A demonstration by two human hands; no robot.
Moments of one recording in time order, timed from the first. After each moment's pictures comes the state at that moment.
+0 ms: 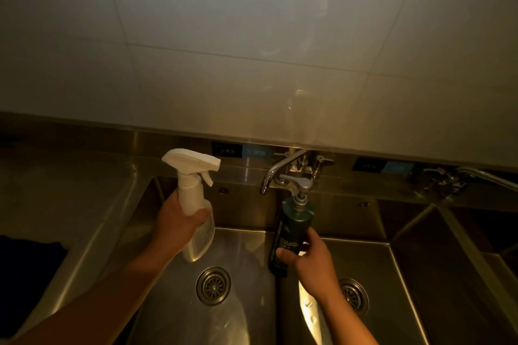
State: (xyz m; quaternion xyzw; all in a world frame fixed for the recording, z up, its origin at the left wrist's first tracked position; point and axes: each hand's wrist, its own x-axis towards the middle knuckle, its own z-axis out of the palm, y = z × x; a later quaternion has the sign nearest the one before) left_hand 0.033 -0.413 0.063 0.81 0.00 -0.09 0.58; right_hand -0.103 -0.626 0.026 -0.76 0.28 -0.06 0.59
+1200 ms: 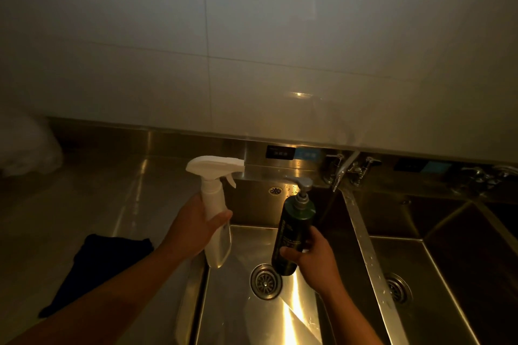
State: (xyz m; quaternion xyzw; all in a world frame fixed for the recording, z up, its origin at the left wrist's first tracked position) left_hand 0.080 -0.237 0.073 0.85 -0.13 -0.13 0.50; right_hand -0.051 -0.446 0.028 -0.76 0.27 -0.08 0.58
